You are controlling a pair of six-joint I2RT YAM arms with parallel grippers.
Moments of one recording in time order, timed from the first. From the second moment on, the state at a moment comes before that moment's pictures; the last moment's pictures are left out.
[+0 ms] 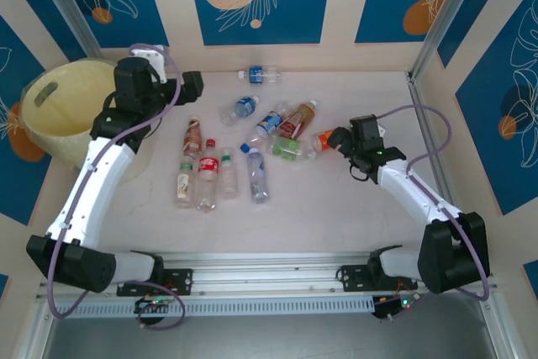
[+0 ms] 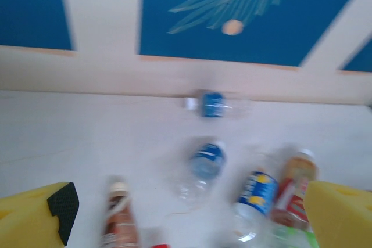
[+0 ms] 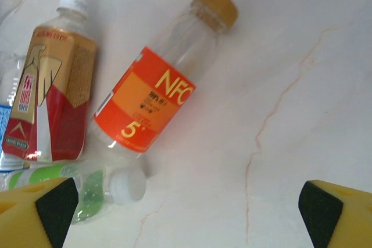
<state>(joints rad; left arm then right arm) -0.24 1.30 1.43 -0.49 0.06 -0.26 0.22 1.26 0.84 -0.44 0.14 0.80</state>
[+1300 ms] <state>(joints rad) -0.37 1.19 1.05 -0.32 0.19 -0.36 0.05 1.98 1.35 -0.45 -0.08 1.07</state>
